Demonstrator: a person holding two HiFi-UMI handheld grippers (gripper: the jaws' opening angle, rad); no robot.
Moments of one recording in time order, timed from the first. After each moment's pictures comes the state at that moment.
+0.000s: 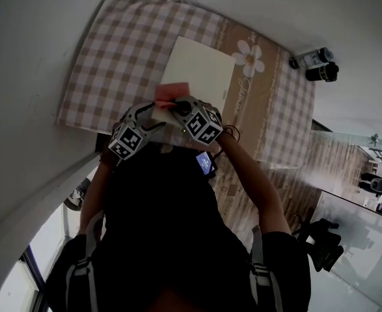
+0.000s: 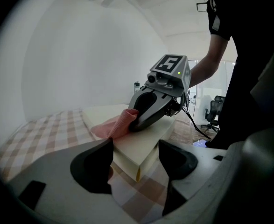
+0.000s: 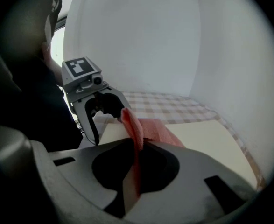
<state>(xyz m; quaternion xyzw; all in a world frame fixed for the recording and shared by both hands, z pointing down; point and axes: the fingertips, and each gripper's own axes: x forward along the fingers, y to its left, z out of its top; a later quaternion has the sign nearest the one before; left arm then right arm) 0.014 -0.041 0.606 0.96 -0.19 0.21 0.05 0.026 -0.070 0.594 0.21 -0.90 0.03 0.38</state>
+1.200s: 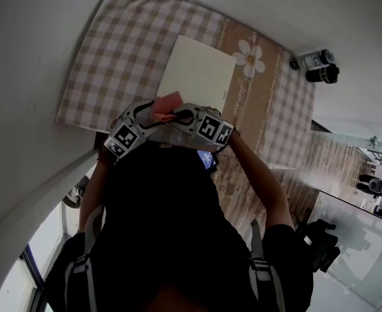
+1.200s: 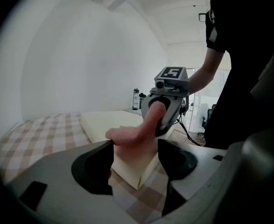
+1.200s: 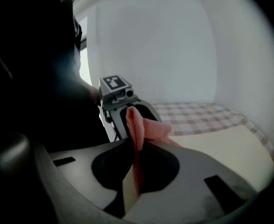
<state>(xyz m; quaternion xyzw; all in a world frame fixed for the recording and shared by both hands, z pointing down) 0.015 -0.046 0.575 0.97 -0.18 0.18 0.07 0.011 -0.020 0.566 0.06 -0.95 0.07 0.30</state>
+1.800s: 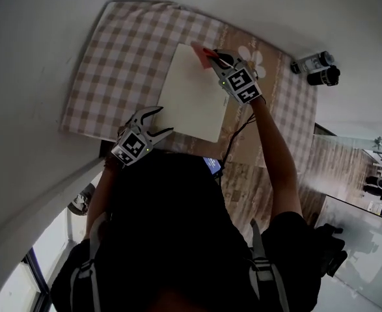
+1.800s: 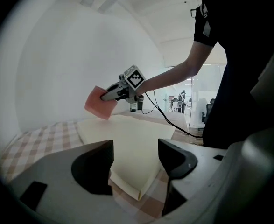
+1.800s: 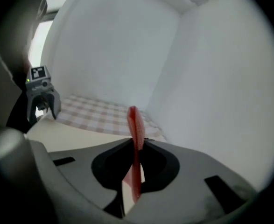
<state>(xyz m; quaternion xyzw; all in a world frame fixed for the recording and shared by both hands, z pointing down) 0.034 -0.045 0.569 0.97 -0.17 0.17 0.03 0.147 -0.243 0.493 0.34 -0.87 -0.07 0.33</state>
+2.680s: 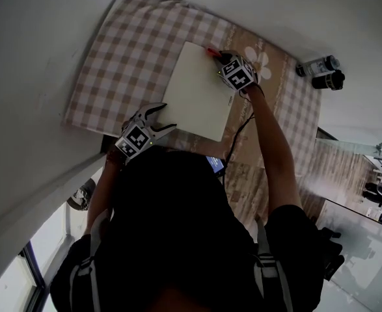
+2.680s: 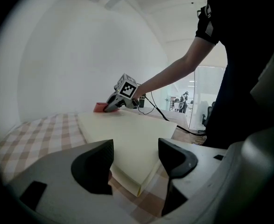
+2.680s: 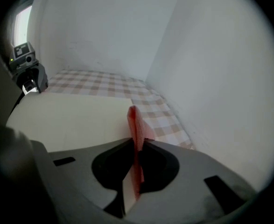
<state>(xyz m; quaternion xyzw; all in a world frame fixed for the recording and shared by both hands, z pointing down) 0.031 -0.047 0.583 0.97 -0.17 0.18 0.07 0.183 -0.274 0.593 0.35 -0.81 -0.01 0.48</state>
